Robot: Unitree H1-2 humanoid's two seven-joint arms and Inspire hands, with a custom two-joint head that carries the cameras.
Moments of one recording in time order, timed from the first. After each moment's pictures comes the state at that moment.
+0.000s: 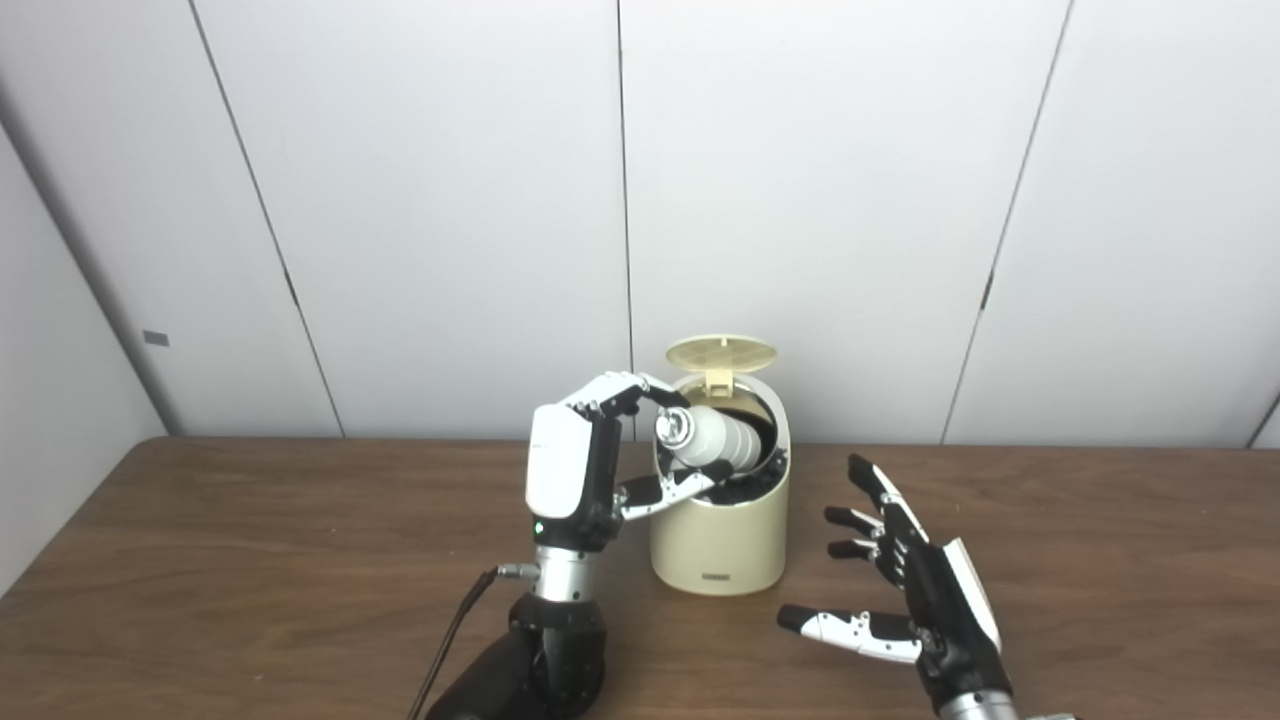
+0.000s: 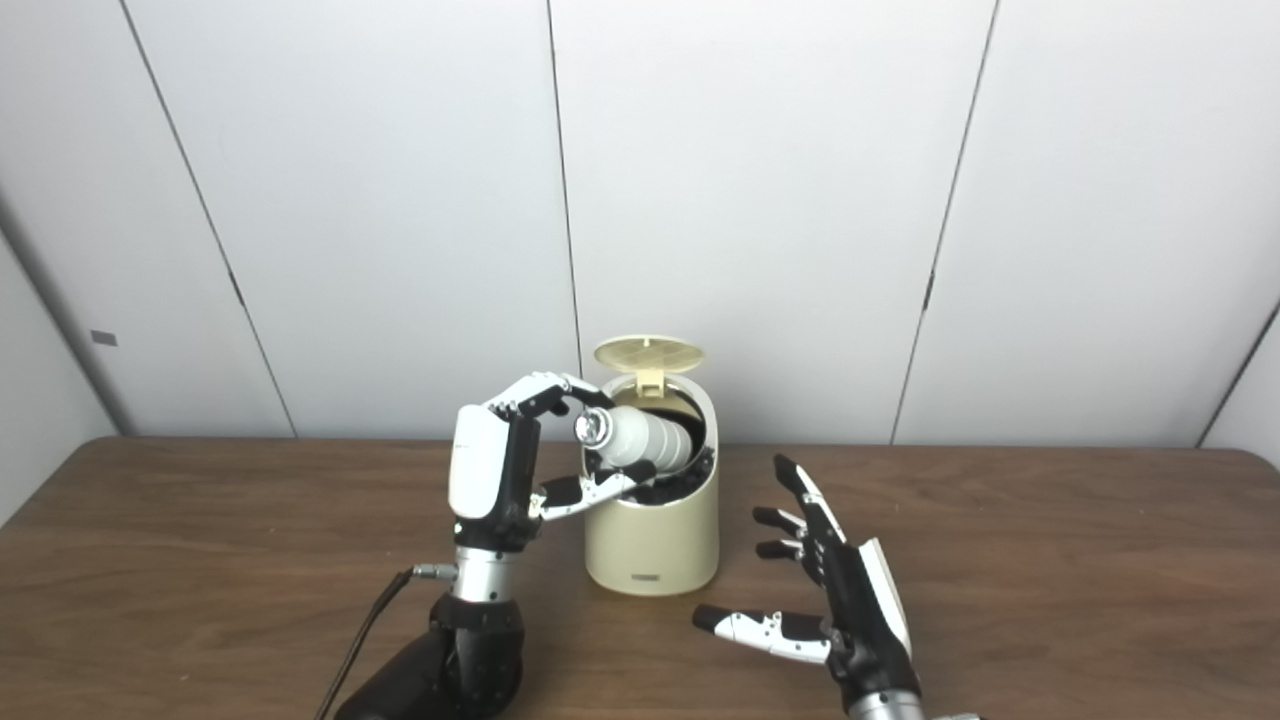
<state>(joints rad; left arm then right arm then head) -0.69 0.11 -0.50 0.73 0.62 -0.45 0.99 -0.17 -0.05 0.06 -0.07 -0.22 -0.03 -0.03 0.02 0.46</state>
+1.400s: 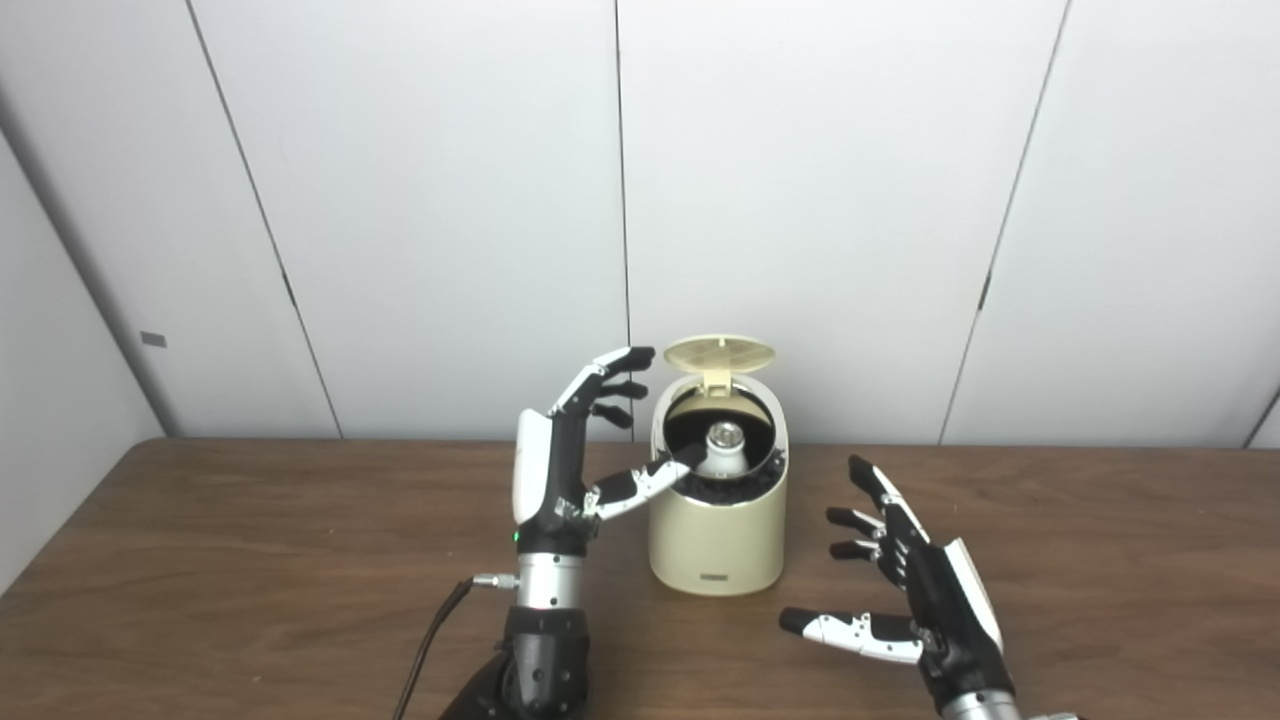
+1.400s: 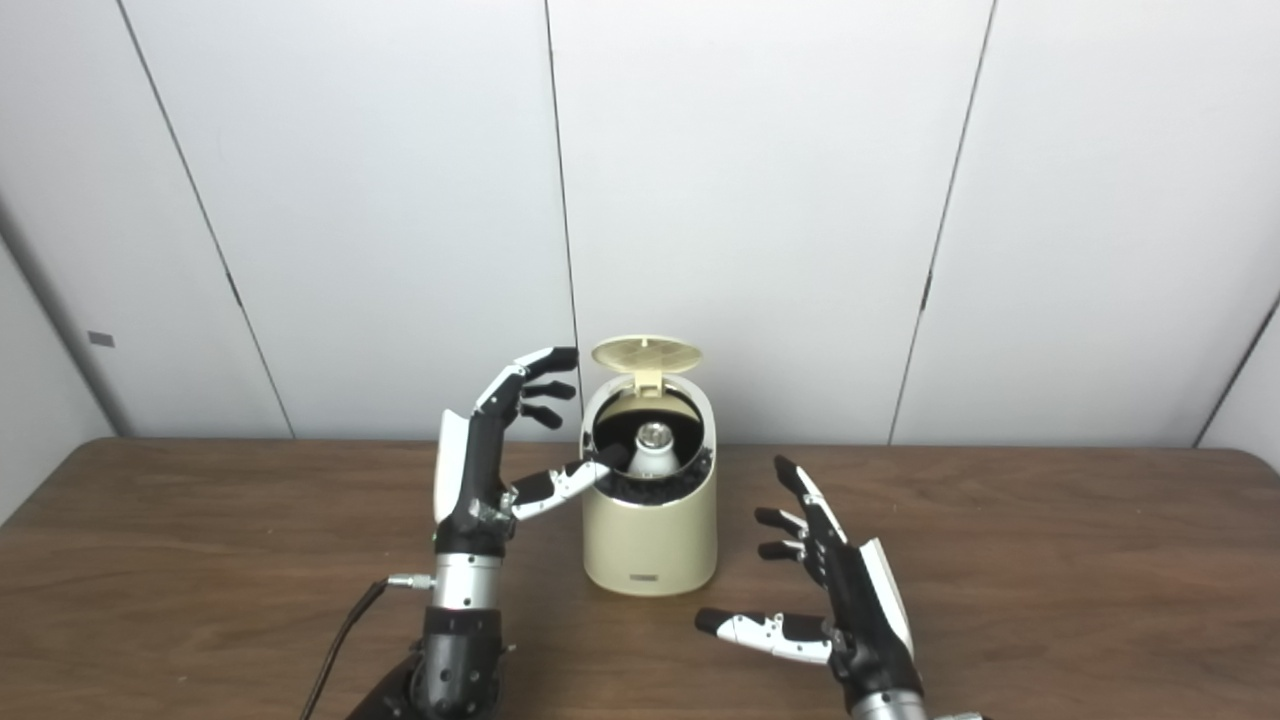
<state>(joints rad) -0.55 0.11 -0.39 0.41 0.21 -0.45 0.66 -0.17 -0.06 0.06 -0.07 -0.22 -0.02 -0.03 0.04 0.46</state>
